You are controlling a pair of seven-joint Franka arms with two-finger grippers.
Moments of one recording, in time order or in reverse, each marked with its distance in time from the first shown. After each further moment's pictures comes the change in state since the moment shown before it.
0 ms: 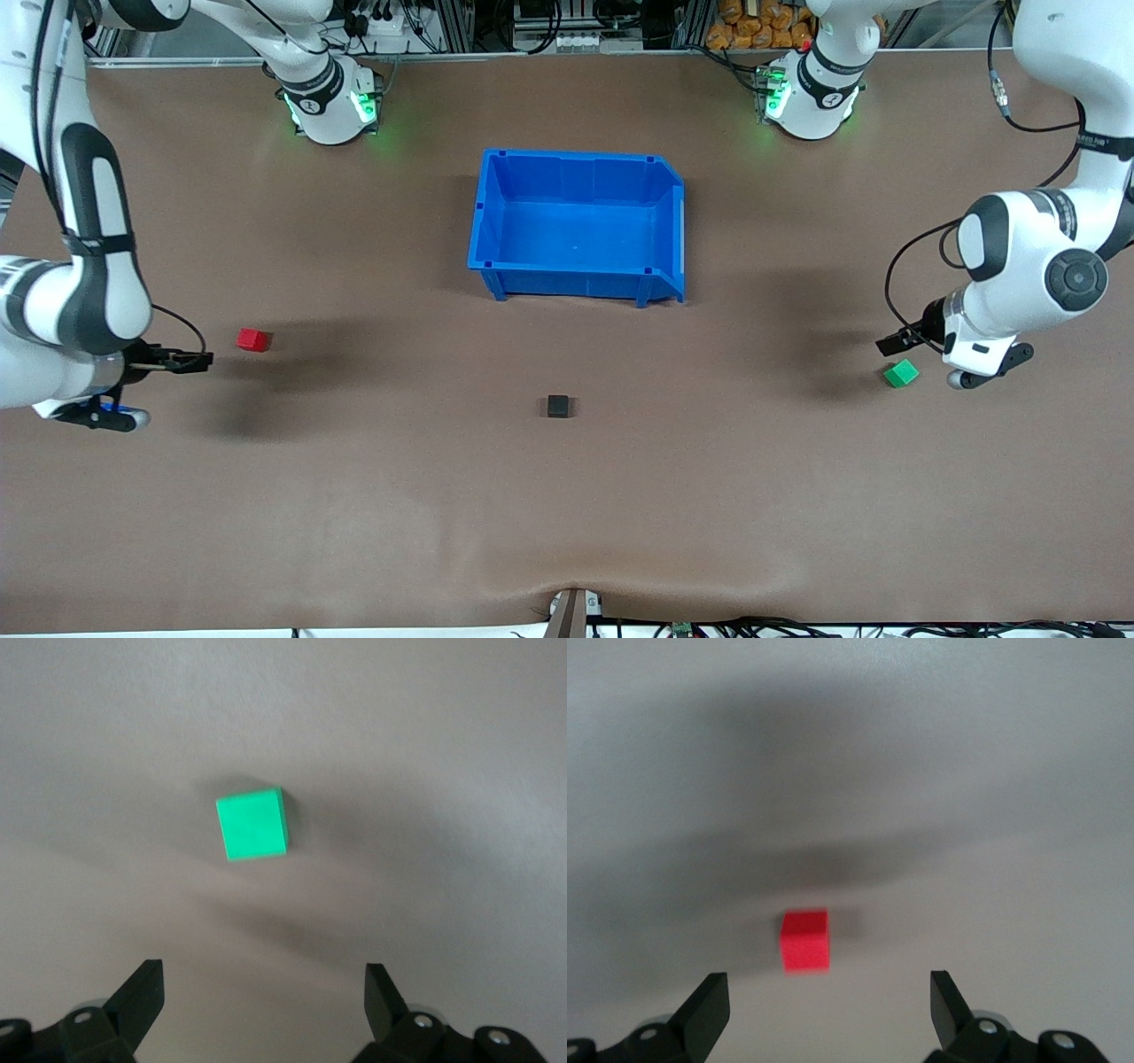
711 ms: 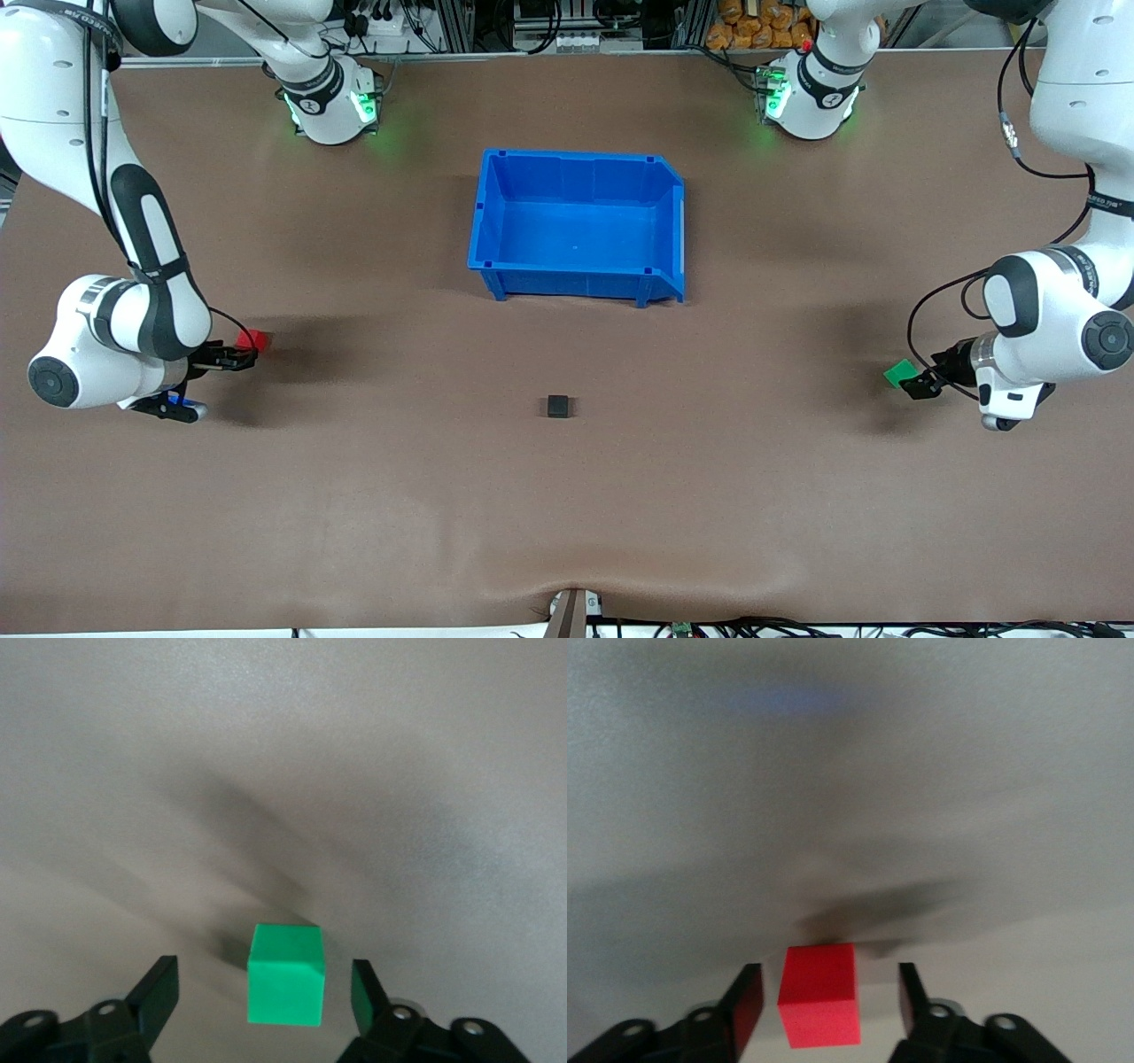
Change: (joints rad) left arm 0.074 0.230 -0.004 0.215 -0.023 0.000 -0.093; right arm 0.004 0.070 0.017 -0.081 0.041 0.062 0.045
